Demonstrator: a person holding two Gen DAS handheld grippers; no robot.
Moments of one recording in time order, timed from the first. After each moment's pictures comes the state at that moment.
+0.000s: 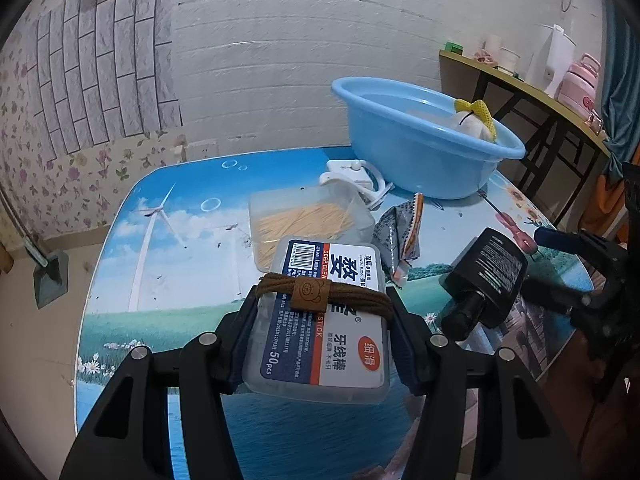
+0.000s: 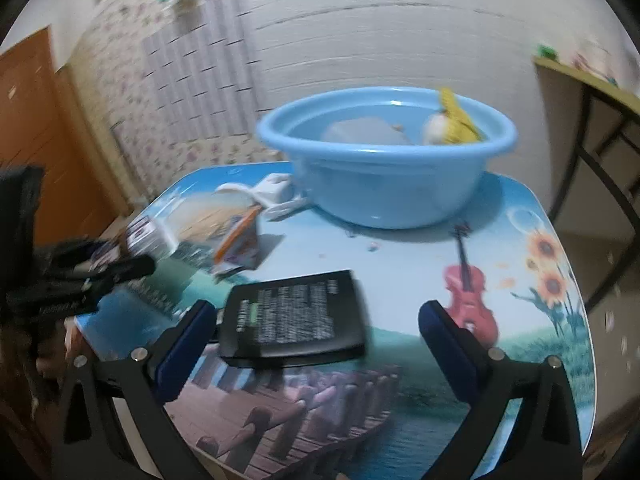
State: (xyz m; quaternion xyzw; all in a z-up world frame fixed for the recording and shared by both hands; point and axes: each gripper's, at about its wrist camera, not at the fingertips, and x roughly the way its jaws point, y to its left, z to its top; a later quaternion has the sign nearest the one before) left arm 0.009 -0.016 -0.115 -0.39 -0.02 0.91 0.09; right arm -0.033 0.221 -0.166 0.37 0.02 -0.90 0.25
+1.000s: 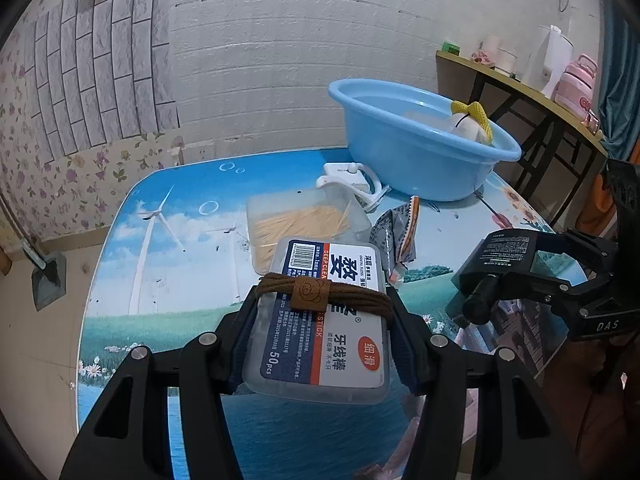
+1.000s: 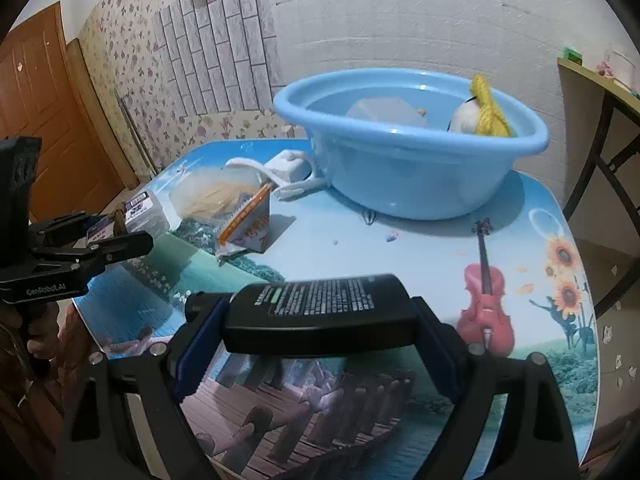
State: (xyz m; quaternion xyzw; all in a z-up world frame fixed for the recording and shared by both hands) left arm 0.008 -0.014 -0.111 -0.39 -0.02 0.91 0.09; right arm -0.045 0.217 -0.172 0.39 0.04 -0.88 0.26
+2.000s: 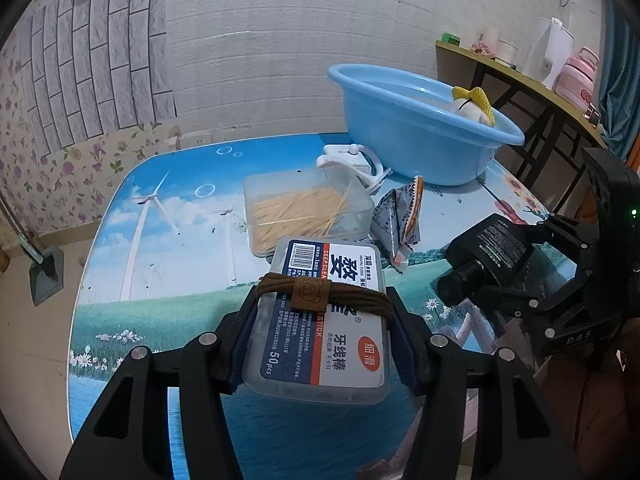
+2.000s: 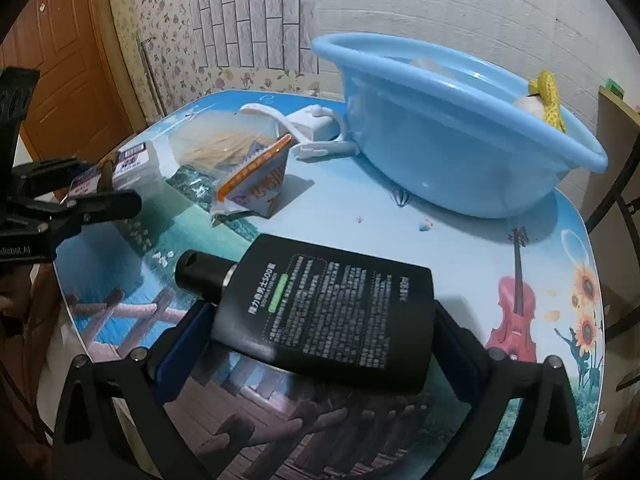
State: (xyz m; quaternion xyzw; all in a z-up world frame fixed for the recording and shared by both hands) left arm 0.010 -0.016 -0.123 -0.41 -0.02 0.91 0.10; right arm -0.053 0.195 -0.193 0.42 0.12 -0.85 0.29
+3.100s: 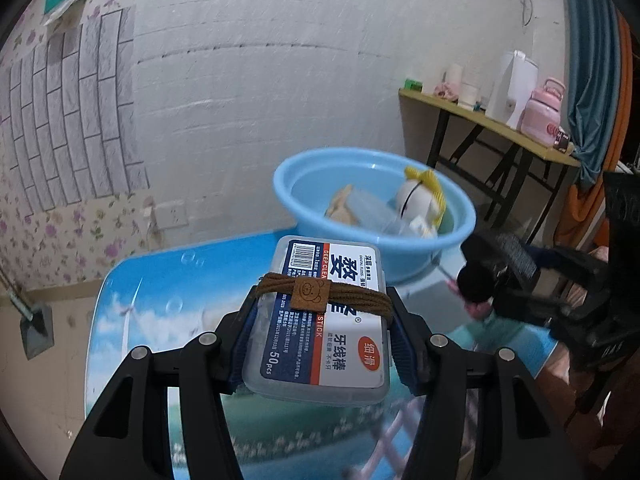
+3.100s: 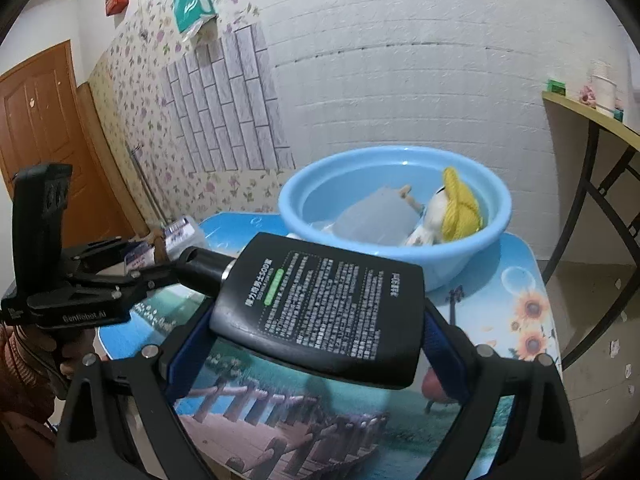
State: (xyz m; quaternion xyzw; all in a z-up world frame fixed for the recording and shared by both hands) left arm -0.023 0.023 -0.046 -0.32 0.00 0.94 0.14; right arm -0.036 0.249 -0.100 0.32 -0.01 -0.91 0.26
